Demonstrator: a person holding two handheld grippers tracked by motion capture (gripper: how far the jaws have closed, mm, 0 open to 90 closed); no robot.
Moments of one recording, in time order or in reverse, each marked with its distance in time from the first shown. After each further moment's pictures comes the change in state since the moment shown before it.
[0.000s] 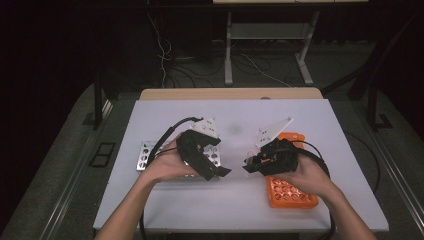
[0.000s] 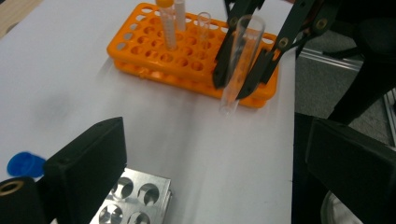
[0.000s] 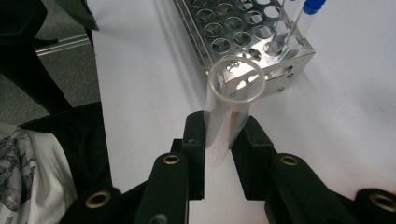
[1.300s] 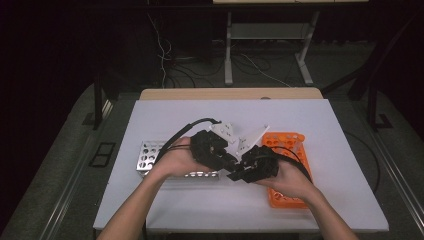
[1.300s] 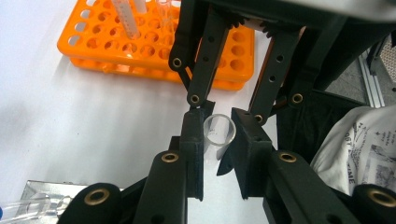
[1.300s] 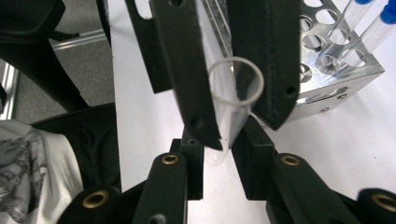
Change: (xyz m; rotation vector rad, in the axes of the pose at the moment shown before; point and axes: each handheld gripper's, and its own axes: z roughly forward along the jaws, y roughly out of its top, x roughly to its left) left arm -0.001 0.018 0.020 0.126 -0.113 0.102; right arm 0.011 0.013 0.041 0.018 0.082 -0.040
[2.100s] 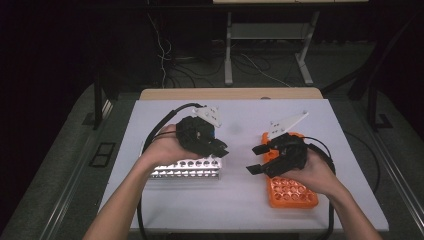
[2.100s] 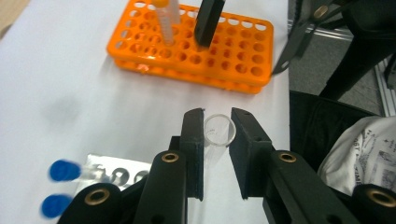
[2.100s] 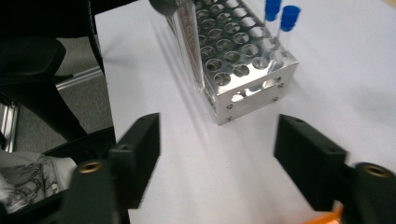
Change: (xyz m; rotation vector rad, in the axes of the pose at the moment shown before) left arm 0.013 -0.002 -0.042 -0.032 0.072 -0.039; right arm -0.014 -0.021 -0.061 -0.124 -0.055 0.126
